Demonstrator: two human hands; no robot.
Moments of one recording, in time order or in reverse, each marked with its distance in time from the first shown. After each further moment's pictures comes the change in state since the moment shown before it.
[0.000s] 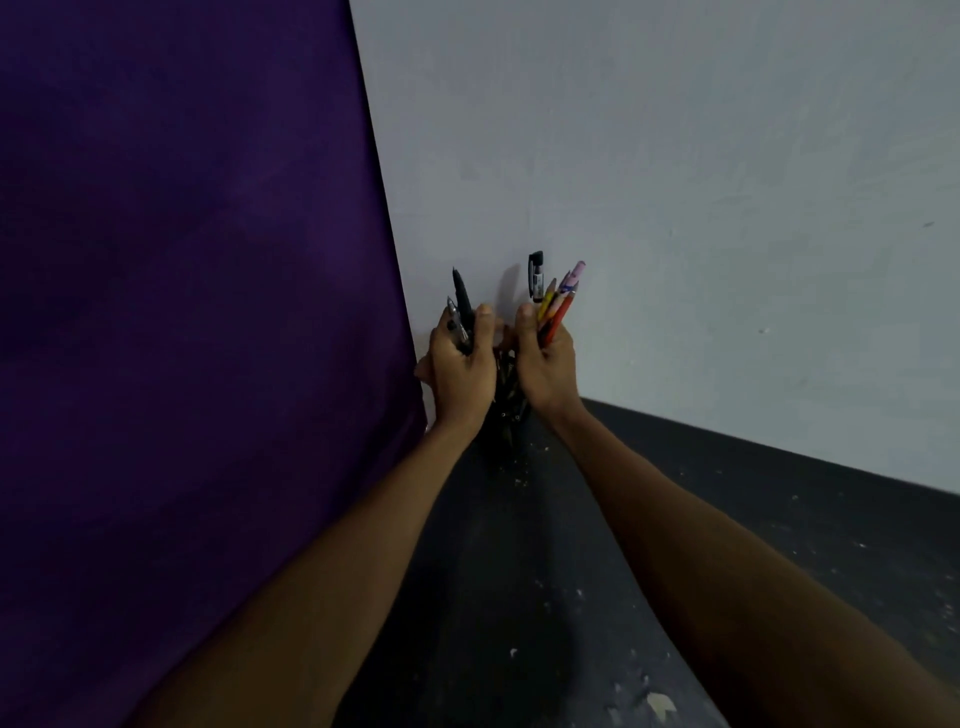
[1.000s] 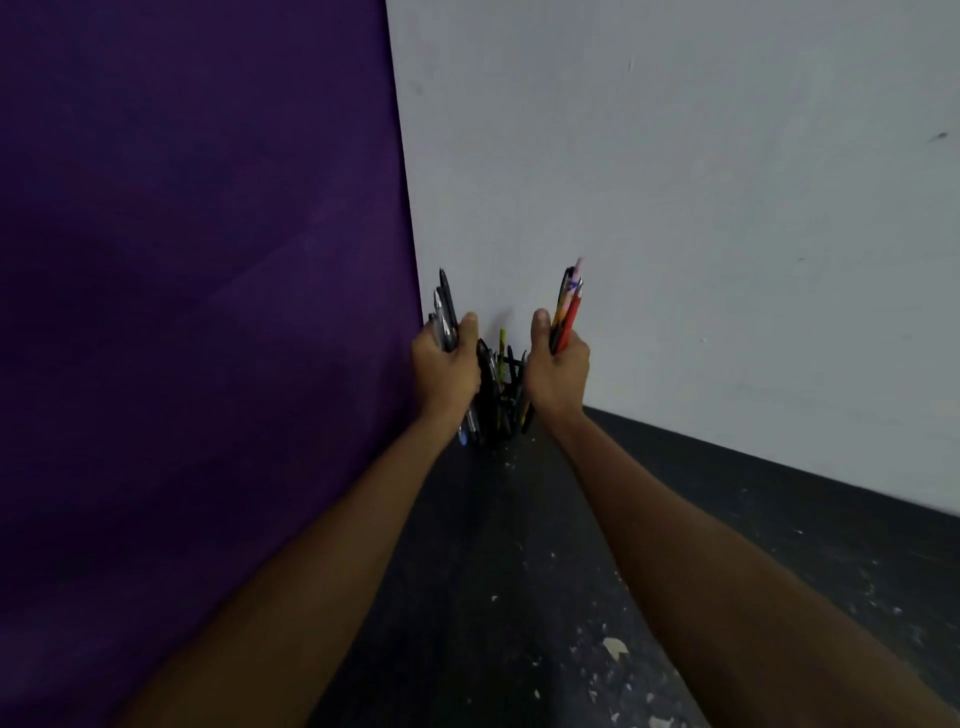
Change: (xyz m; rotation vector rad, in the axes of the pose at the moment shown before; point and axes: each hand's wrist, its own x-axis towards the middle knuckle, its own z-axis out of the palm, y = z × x) left_hand -0.057 0.085 -0.042 -0.104 0.047 -0.066; right_hand -0.061 -0.083 -0.030 0.023 0.182 0.053
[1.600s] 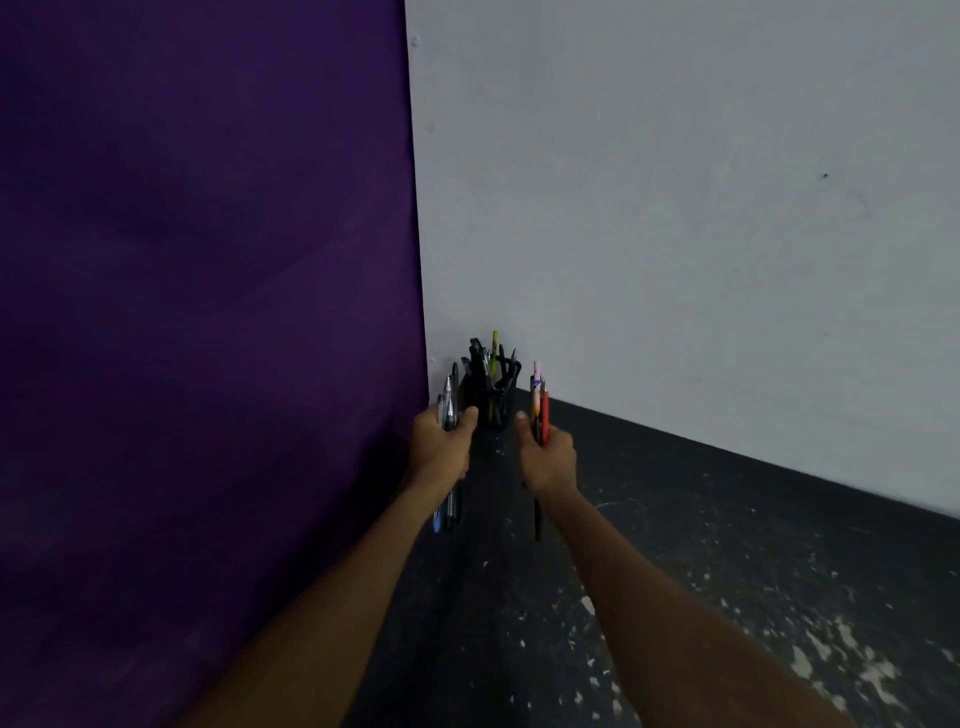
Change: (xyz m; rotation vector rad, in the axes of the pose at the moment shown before) left_hand -0.095 -0.021 -0.053 0.166 -0.180 -0.198; right_hand -0.104 0.030 -0.049 -0.216 -0.124 0.245
